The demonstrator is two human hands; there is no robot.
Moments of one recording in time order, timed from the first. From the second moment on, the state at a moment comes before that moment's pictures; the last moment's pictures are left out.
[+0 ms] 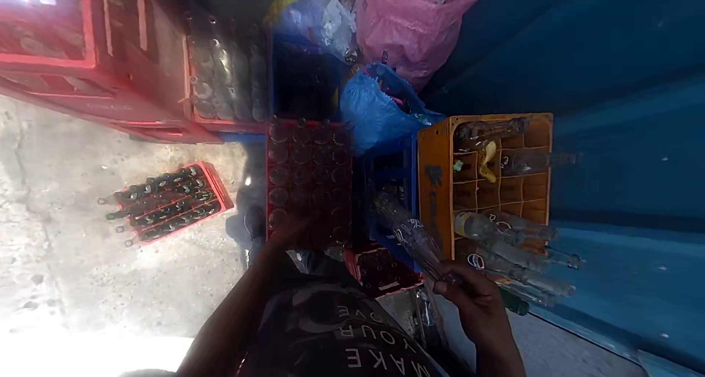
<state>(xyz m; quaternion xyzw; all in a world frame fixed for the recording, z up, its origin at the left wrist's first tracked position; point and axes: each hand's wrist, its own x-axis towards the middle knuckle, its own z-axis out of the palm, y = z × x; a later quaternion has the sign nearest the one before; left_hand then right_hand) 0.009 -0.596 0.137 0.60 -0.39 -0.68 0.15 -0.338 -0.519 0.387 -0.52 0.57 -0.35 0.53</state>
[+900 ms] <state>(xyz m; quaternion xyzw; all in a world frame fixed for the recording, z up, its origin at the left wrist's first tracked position) -0.014 -0.649 0.178 0.51 -0.65 -0.48 -0.31 -0.314 -0.448 0.395 -0.56 0.50 -0.27 0.59</state>
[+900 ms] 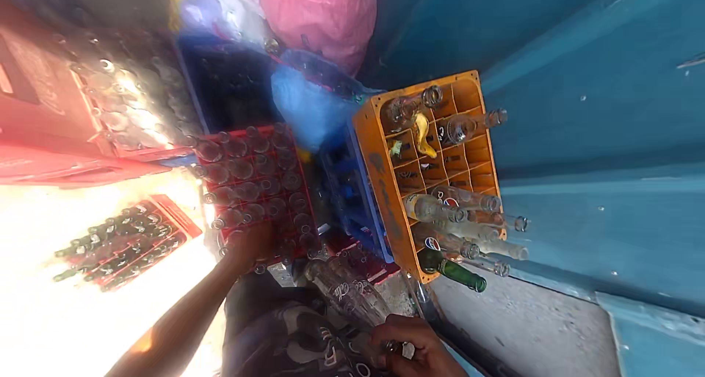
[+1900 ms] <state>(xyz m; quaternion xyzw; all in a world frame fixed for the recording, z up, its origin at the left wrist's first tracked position) 0.154 -0.590 0.166 0.62 -0.38 -0.63 0.26 -0.164 -0.655 0.301 -0.59 0.49 -0.06 0.63</state>
